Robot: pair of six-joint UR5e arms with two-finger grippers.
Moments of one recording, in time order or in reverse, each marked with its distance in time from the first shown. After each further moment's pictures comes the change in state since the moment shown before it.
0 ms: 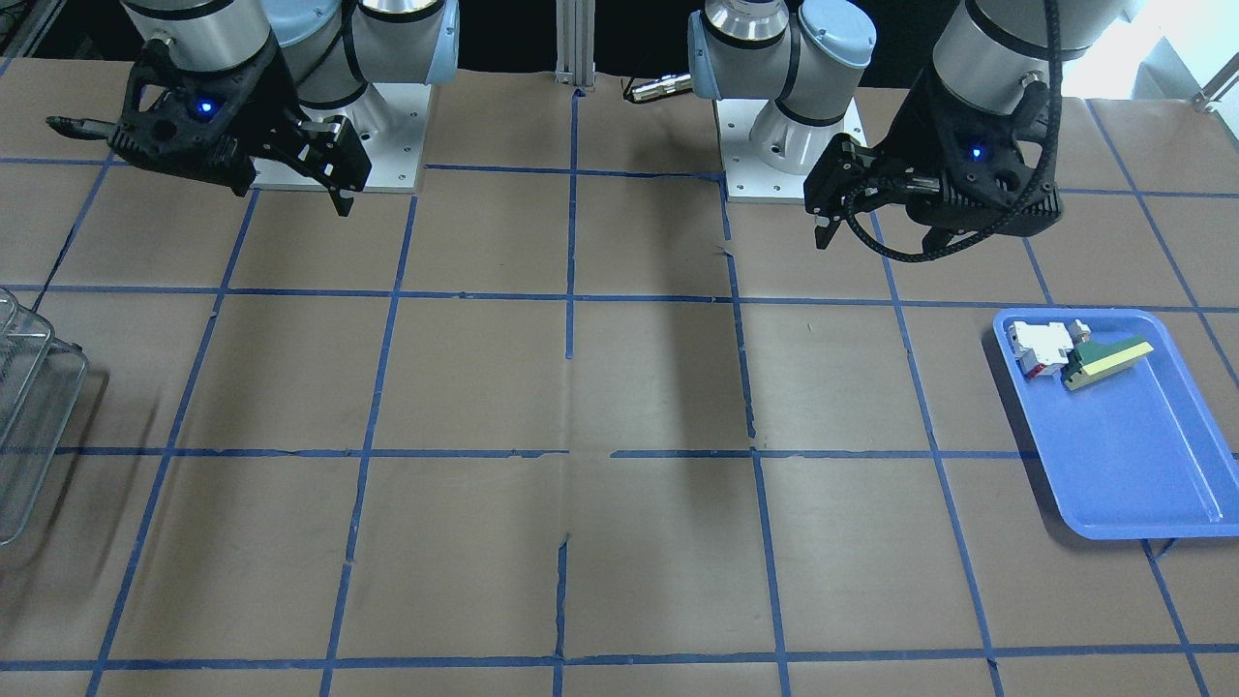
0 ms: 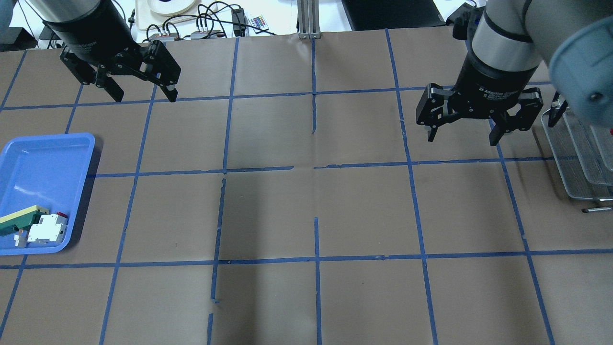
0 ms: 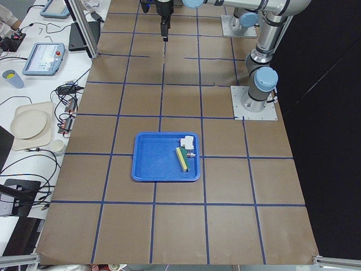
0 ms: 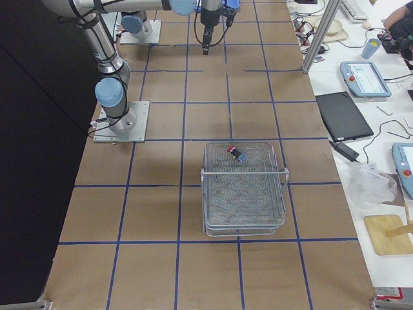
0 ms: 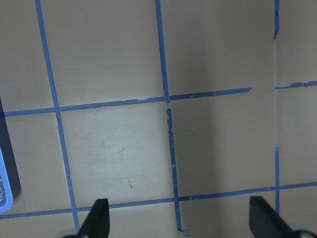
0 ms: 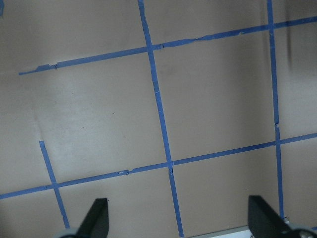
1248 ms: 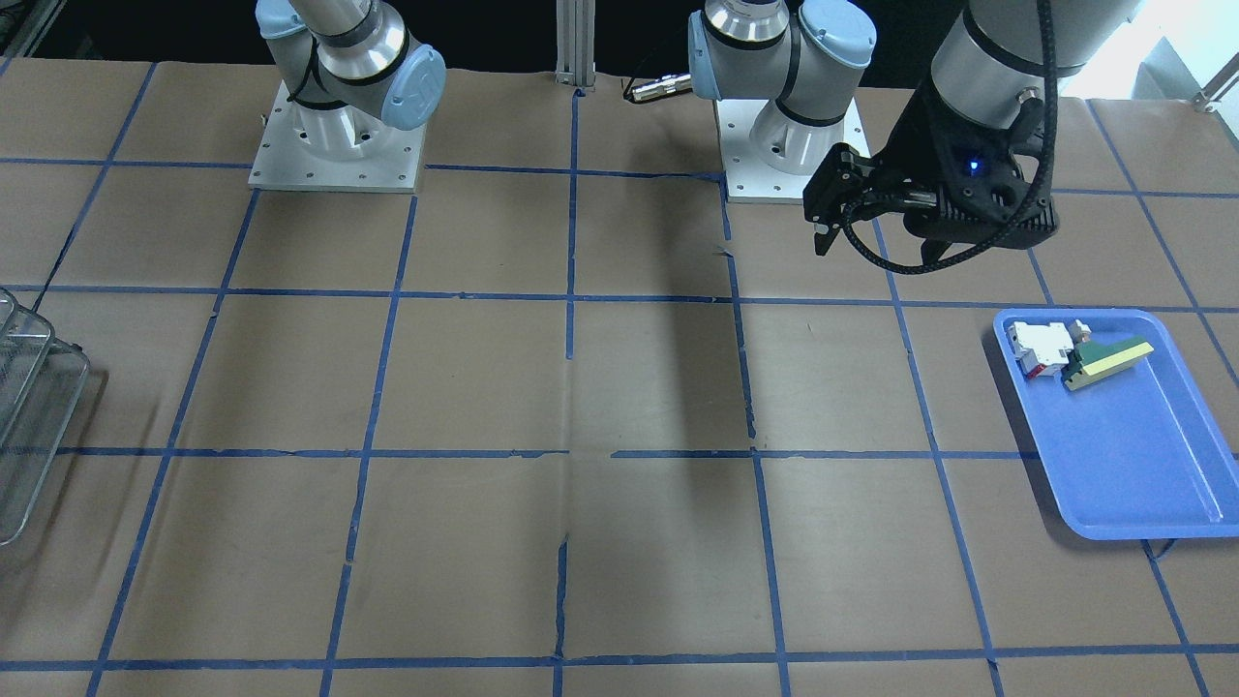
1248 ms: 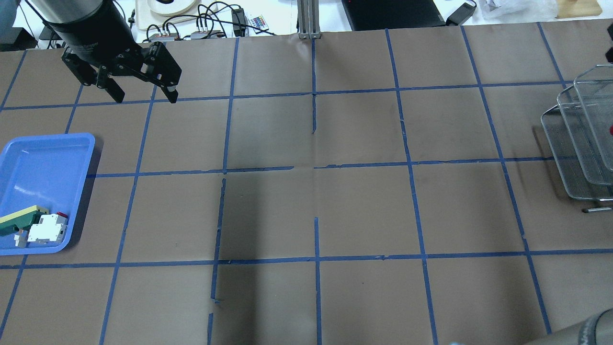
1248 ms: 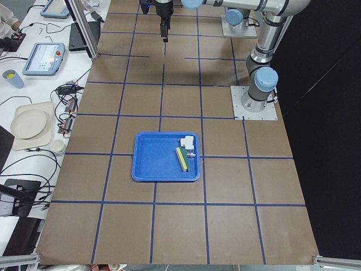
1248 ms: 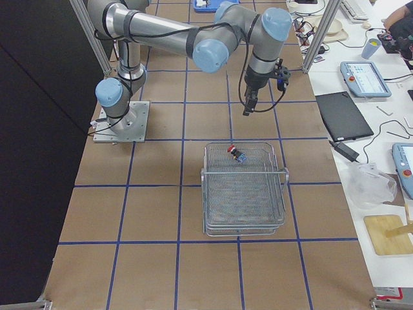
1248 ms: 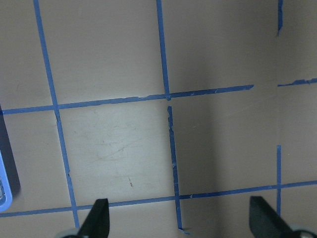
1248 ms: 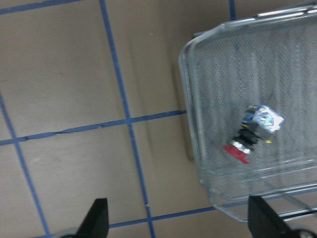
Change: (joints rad) left arm 0.000 -0.005 0.002 -0.003 0.003 0.001; right arm -0.478 0.348 -0.417 0.054 -0.016 -0.500
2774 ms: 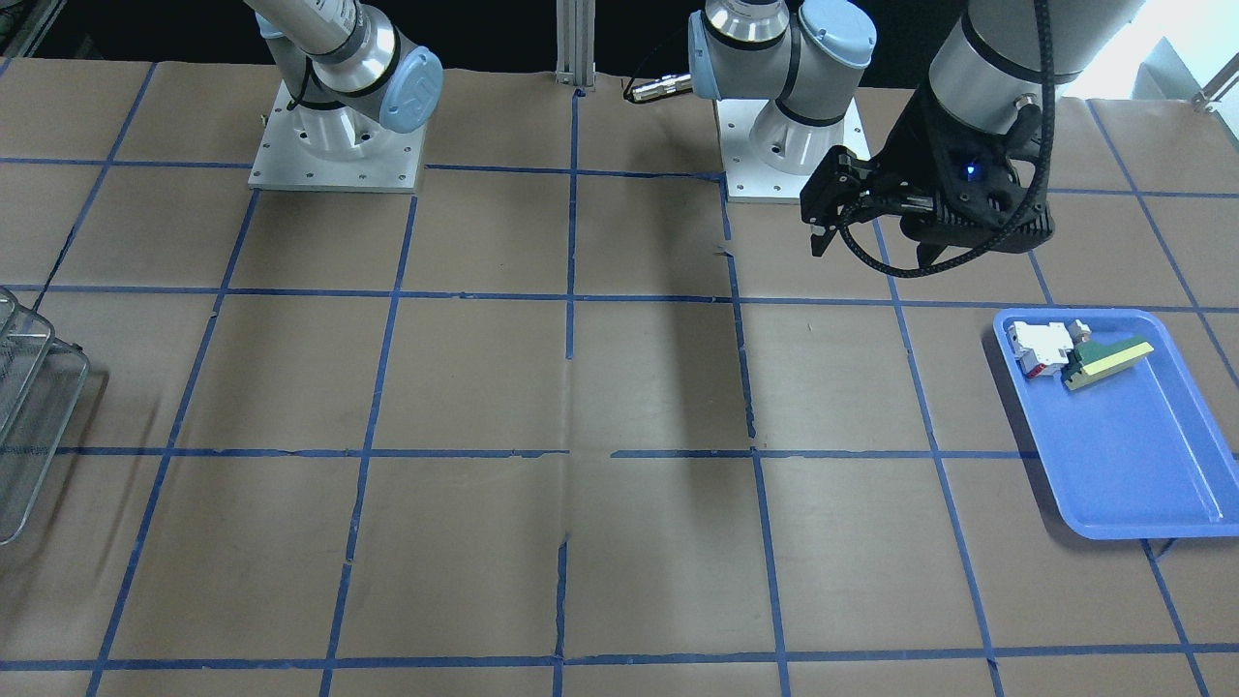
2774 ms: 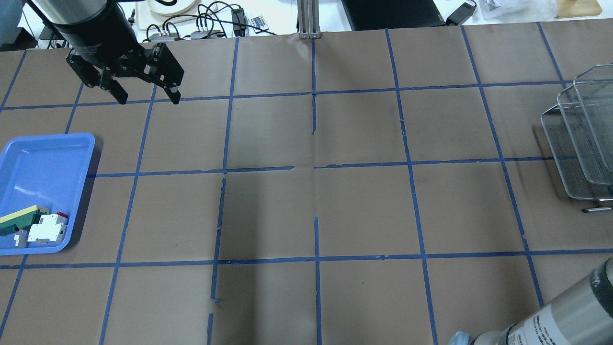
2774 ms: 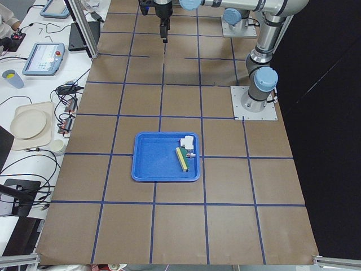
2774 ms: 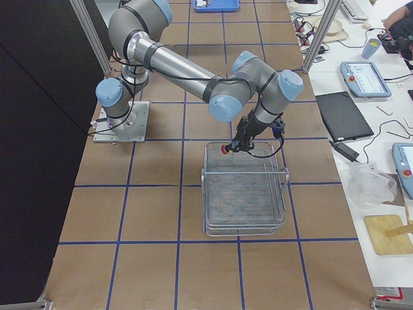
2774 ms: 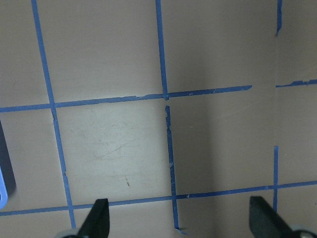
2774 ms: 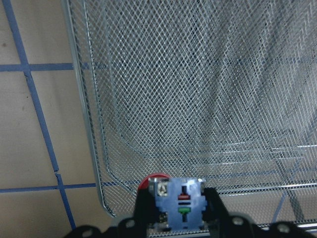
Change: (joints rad) left arm 0.000 -0.012 0.001 -0.007 -0.008 -0.001; right arm -0.154 0.223 -0.052 0.044 -0.225 -0.254
